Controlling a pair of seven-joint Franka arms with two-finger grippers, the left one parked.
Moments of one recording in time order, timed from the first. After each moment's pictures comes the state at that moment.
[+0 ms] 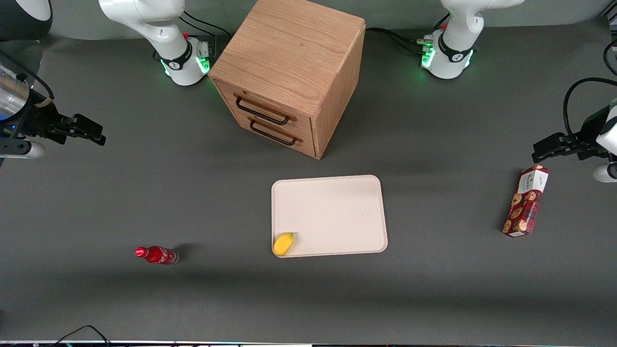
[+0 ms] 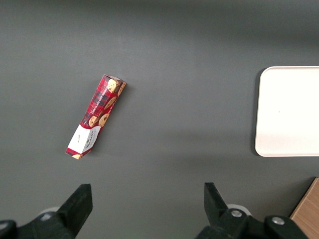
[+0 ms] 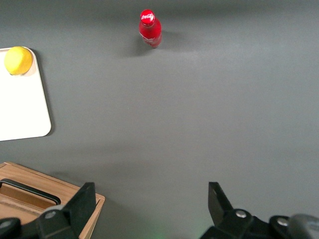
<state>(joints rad) 0.03 -0.02 0.02 -1.62 -0.01 1.56 0.13</state>
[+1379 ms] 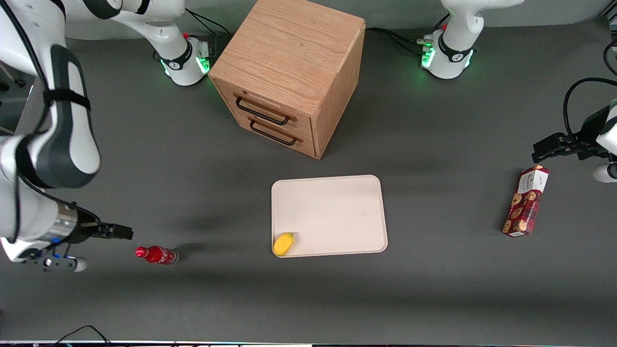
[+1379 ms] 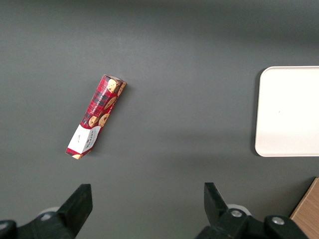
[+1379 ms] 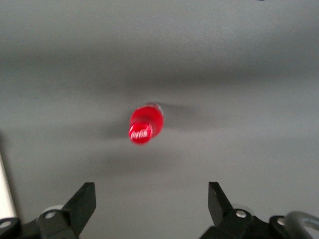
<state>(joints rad) 0.00 0.60 0.03 -1.25 -0.02 1.85 0.12</state>
